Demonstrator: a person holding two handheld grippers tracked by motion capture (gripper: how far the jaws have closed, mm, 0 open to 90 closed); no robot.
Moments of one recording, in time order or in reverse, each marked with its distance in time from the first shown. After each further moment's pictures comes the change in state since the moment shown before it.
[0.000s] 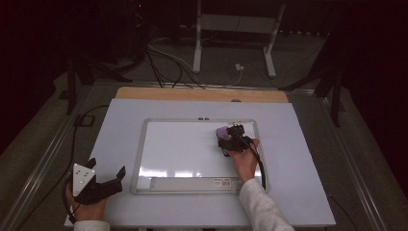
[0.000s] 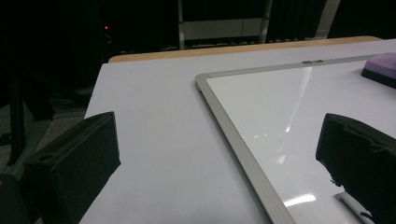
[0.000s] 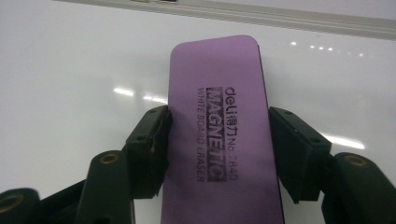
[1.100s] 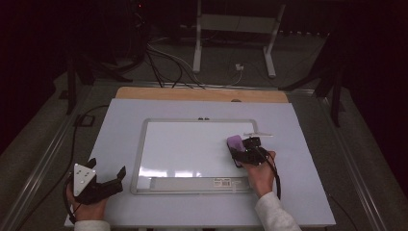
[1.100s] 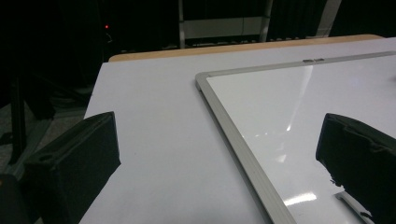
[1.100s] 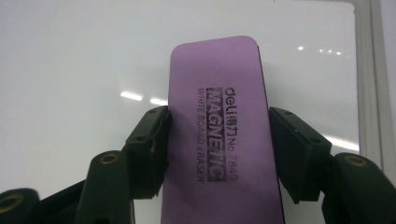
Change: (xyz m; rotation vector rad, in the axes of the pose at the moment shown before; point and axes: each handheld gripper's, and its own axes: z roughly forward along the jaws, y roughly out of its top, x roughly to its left) left arm -0.001 0.000 0.001 0.006 0.000 0.002; right arm -0.027 -0.039 -0.042 -0.027 0.048 0.002
